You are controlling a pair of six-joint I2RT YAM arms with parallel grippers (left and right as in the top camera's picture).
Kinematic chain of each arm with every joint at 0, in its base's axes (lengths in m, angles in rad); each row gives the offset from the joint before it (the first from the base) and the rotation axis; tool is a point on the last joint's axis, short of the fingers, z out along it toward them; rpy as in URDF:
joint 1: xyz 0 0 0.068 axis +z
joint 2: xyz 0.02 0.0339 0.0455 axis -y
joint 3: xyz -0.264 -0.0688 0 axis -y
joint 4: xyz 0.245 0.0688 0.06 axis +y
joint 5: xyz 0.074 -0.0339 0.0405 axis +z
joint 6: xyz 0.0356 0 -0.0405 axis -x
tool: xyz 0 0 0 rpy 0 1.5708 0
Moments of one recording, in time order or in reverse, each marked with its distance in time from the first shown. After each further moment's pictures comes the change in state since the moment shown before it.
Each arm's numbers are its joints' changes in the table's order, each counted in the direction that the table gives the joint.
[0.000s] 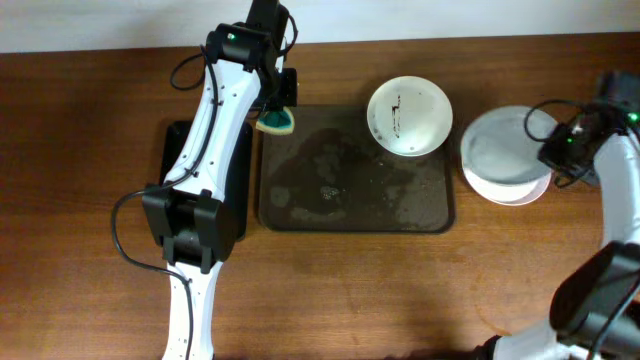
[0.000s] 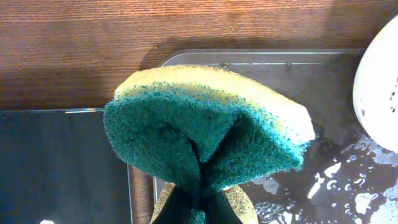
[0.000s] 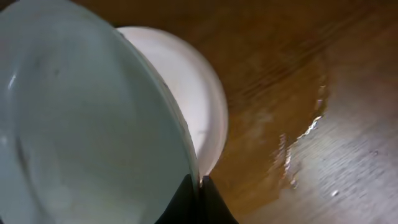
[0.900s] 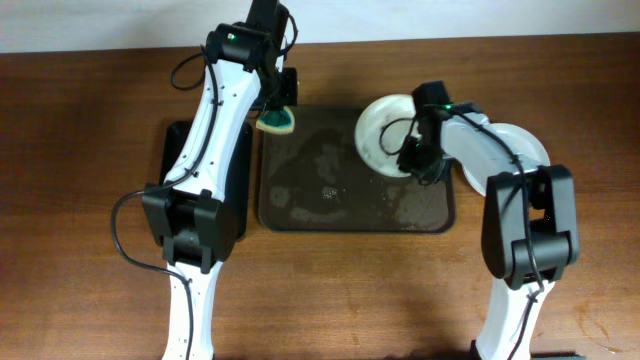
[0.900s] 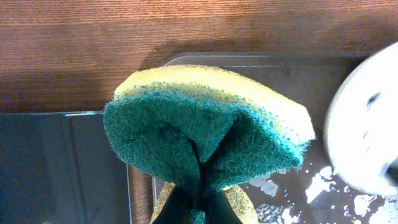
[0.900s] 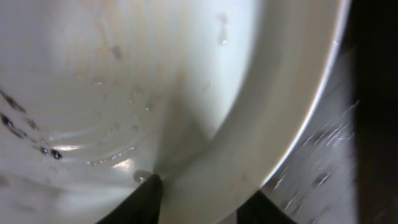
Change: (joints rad) left arm 0.000 0.000 0.000 -0.008 0.000 0.000; right arm 0.592 -0.327 0.026 -0.069 0.105 -0.261
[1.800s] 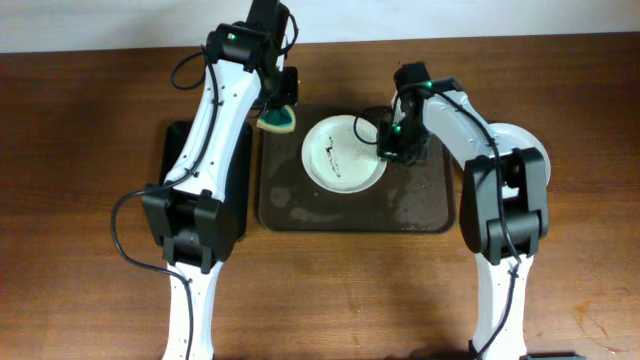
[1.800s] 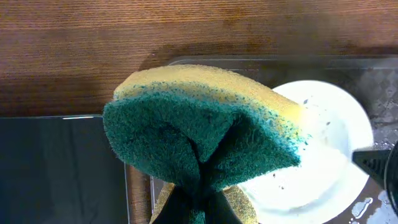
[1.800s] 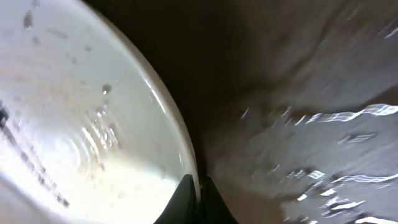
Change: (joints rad) left arm -0.003 0.000 0.000 -0.011 -0.003 0.000; right arm 0.023 -0.195 0.297 0.108 0.248 0.239
